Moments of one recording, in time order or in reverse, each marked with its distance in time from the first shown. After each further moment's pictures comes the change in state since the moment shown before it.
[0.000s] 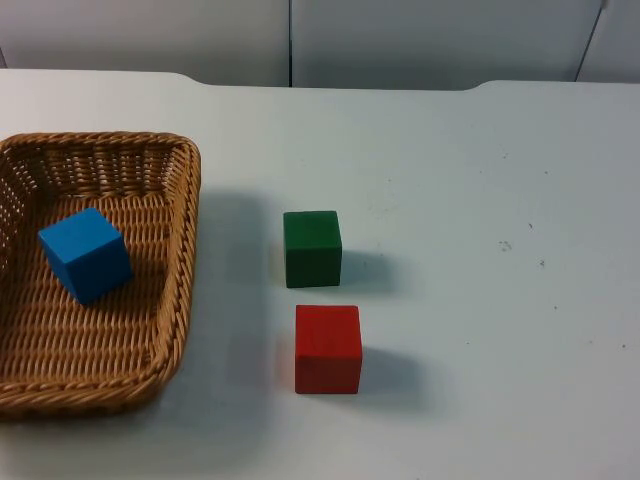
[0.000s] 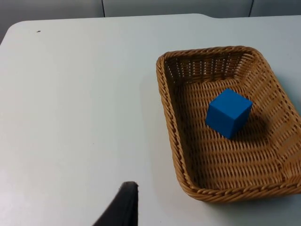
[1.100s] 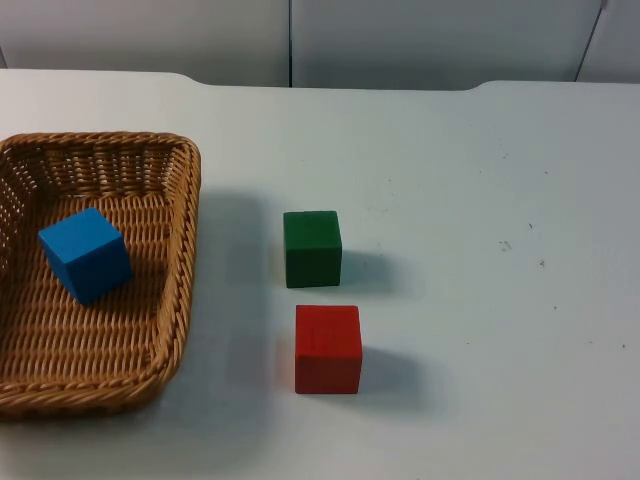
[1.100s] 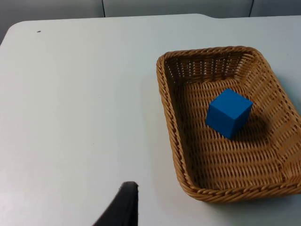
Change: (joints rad) right arm -0.862 0.000 0.000 0.002 0.000 0.000; left arm 0.000 0.000 0.000 0.000 0.000 0.000
